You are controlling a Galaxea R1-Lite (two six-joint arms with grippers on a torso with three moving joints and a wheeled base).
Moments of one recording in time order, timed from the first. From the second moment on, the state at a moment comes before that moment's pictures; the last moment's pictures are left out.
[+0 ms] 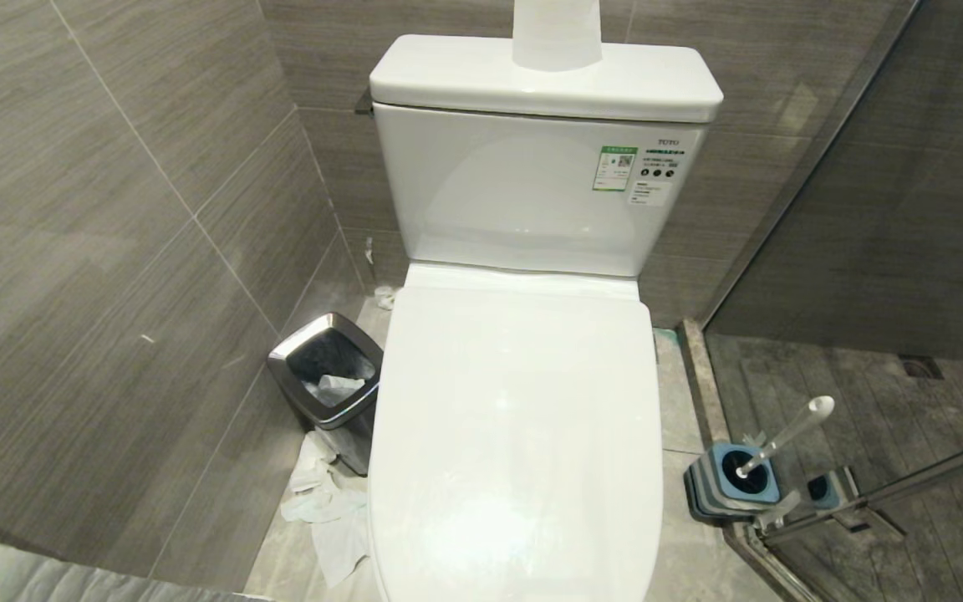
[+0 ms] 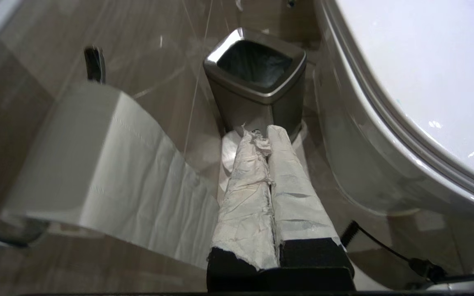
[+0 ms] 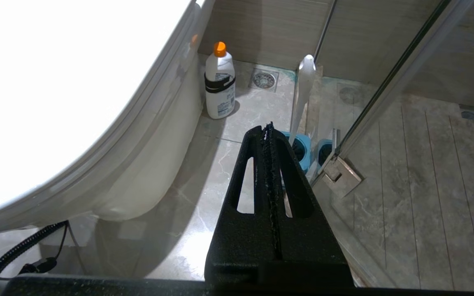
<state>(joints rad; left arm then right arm) 0.00 0.00 0.00 -0.01 -0.02 0.13 0.01 0.00 0.00 -0.03 0.01 -0.01</state>
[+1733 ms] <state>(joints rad) 0.00 0.00 0.00 -0.01 0.00 0.01 0.01 0.00 0.00 -0.03 0.01 -0.01</state>
